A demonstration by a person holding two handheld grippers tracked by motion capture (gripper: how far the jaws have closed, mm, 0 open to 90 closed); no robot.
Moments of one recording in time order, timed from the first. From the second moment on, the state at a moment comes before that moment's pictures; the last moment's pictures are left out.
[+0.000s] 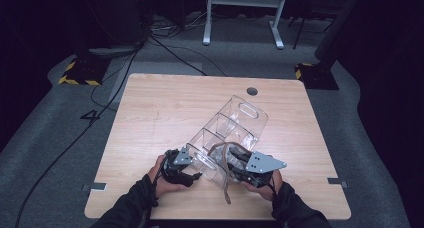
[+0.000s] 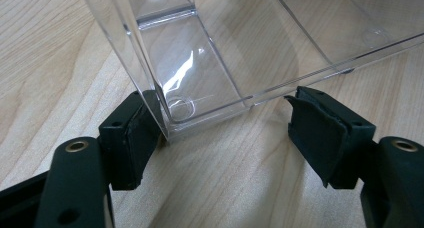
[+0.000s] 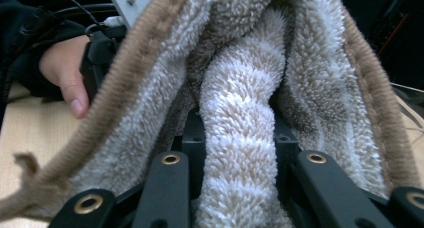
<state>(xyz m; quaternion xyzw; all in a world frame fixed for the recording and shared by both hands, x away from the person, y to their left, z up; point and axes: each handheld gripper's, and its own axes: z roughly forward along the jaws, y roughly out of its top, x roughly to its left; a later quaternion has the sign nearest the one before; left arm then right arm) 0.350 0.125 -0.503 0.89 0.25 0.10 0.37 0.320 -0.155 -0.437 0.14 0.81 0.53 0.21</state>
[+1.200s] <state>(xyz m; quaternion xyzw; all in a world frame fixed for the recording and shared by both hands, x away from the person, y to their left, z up) 0.350 0.124 -0.503 0.89 0.25 0.10 0.37 0.318 -0.146 -0.429 0.12 0.80 0.55 0.22</state>
